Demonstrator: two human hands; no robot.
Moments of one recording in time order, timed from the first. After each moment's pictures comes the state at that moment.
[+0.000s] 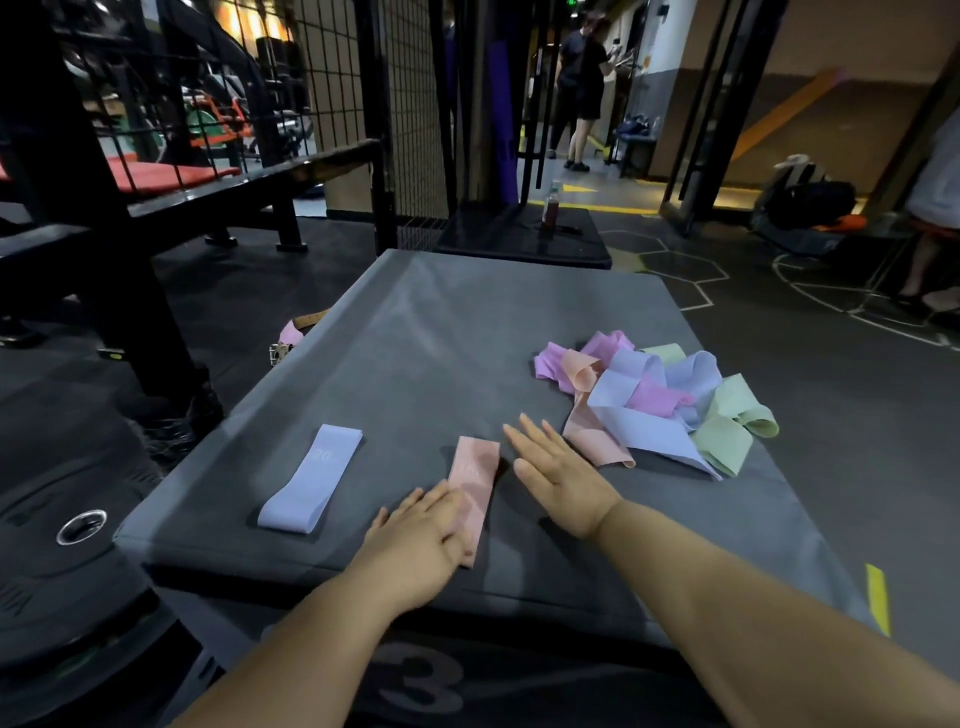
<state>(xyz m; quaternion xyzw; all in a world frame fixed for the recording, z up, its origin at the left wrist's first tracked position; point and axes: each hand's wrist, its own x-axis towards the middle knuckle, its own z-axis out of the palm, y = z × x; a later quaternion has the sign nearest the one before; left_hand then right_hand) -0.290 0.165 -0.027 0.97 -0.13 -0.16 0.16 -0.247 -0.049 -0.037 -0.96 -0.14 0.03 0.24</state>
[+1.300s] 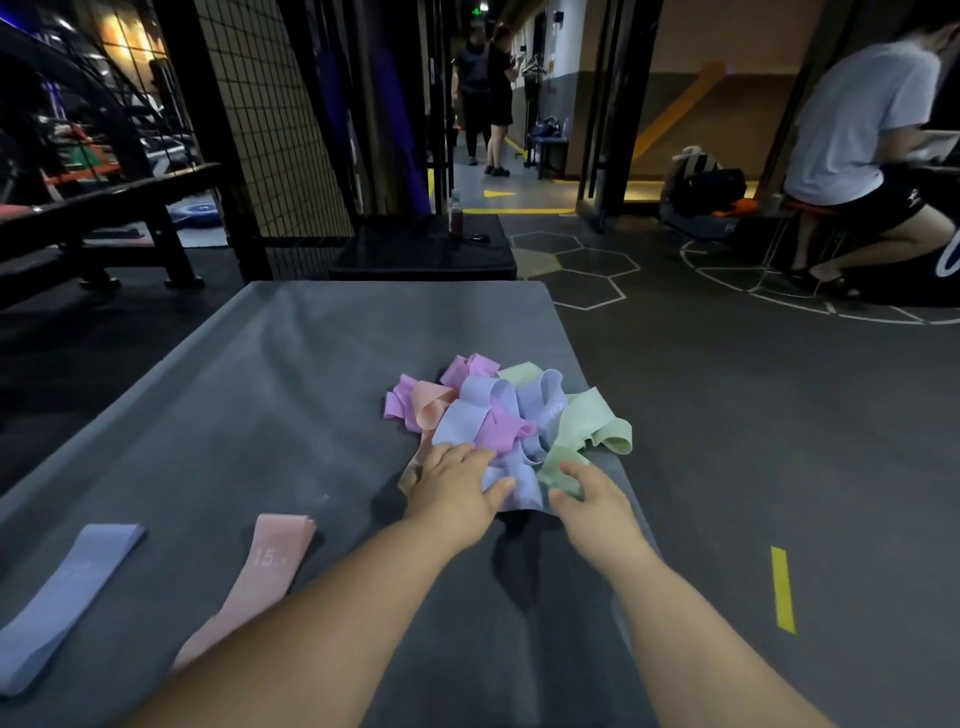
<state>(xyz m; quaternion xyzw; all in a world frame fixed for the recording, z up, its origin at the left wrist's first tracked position) -0.204 -0.084 -0.016 0.97 -0.19 -0.04 0.16 -0.275 -0.237 -0.024 -0.88 0.21 -0.04 0.43</state>
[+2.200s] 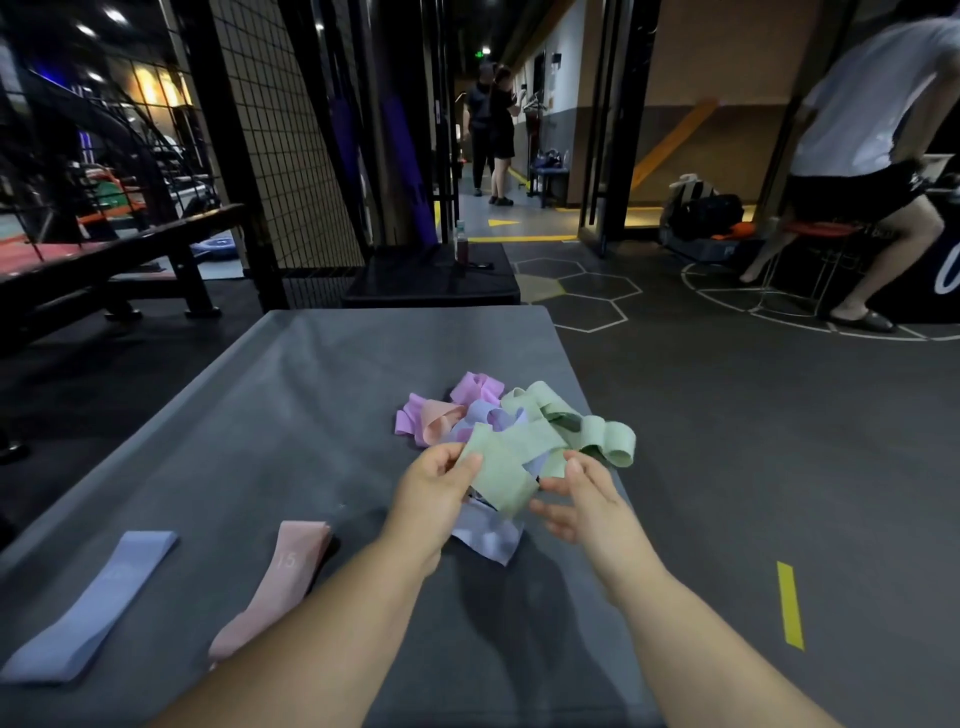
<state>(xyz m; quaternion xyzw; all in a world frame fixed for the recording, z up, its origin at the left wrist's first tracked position) -0.237 -0.062 0.014 0.71 -0.05 -0.07 0.70 -0.310 -0.215 0.009 -0.67 0.15 -0.10 0.72</state>
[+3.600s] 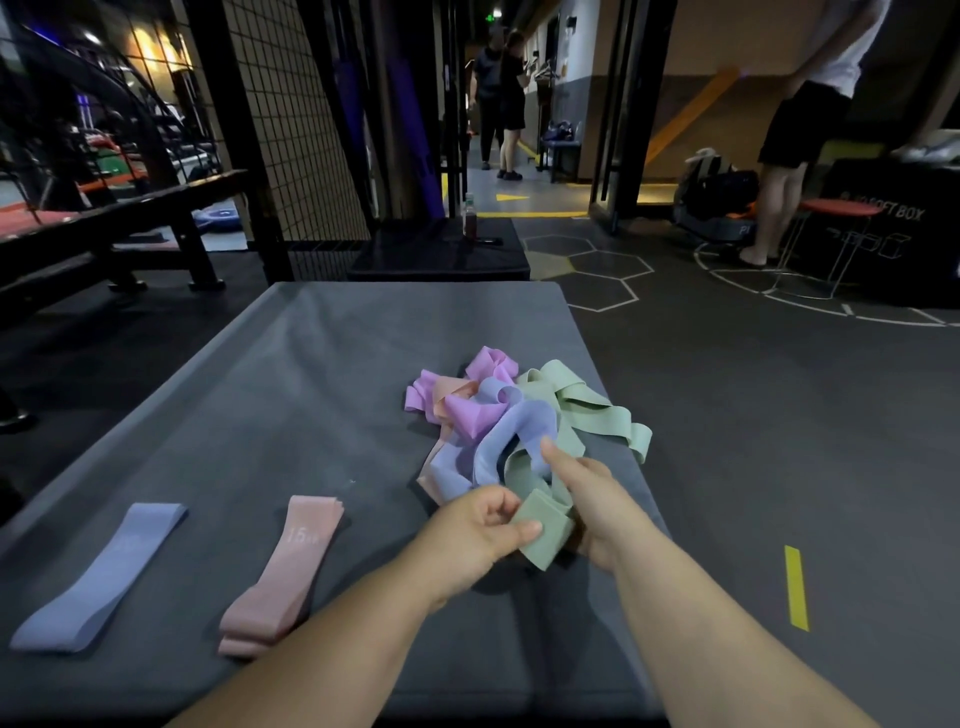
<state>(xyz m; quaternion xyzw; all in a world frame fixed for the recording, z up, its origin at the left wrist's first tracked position) -0.268 -0.050 -0.011 0.77 -0.17 -0.22 0.57 -0.271 -0.216 -0.017 -0.63 0.26 0.04 0.74</state>
